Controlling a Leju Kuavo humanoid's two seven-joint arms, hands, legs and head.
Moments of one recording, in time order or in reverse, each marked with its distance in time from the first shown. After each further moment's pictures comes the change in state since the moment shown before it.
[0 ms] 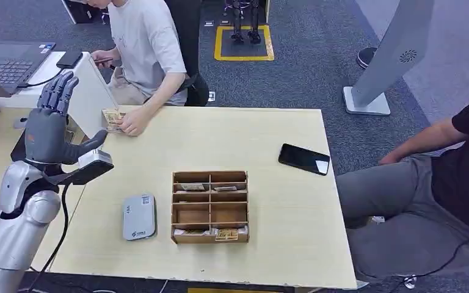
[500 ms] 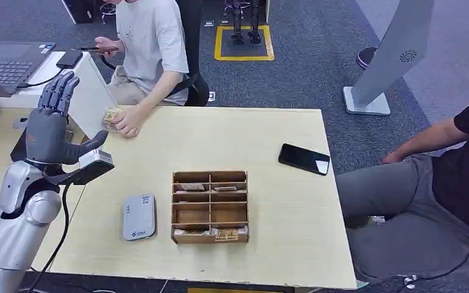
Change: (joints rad) left arm 0.000 -0.002 0.000 0.000 0.000 0.000 0.000; right arm 0.000 0.000 0.000 0.000 0.000 0.000 0.000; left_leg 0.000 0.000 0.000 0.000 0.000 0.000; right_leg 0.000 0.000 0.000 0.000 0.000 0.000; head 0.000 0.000
